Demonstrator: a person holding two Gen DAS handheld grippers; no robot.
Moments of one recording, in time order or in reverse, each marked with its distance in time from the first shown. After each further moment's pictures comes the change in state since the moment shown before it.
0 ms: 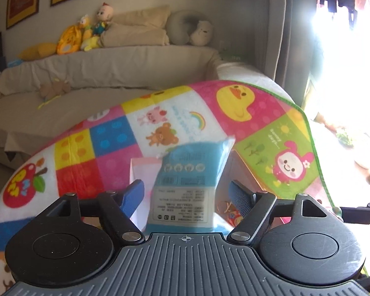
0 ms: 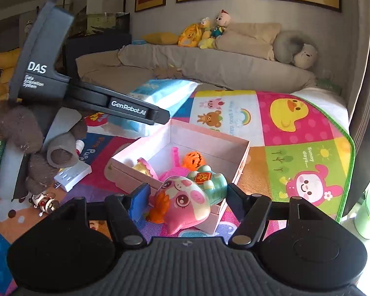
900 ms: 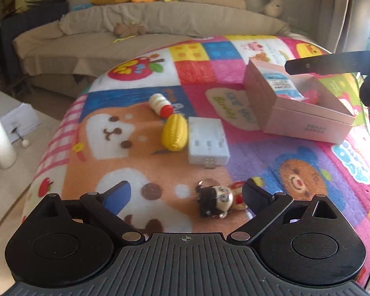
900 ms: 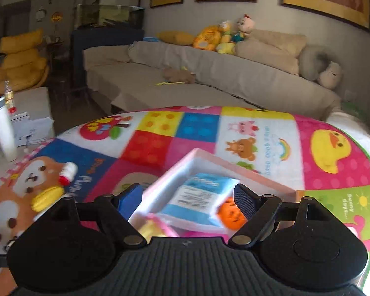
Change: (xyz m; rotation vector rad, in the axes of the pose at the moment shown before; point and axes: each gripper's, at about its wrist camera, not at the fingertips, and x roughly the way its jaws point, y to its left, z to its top) left arm -0.126 0.128 -0.176 -0.182 0.132 0.232; right arm 0.107 0.075 0.061 -0.124 -0.004 0.060
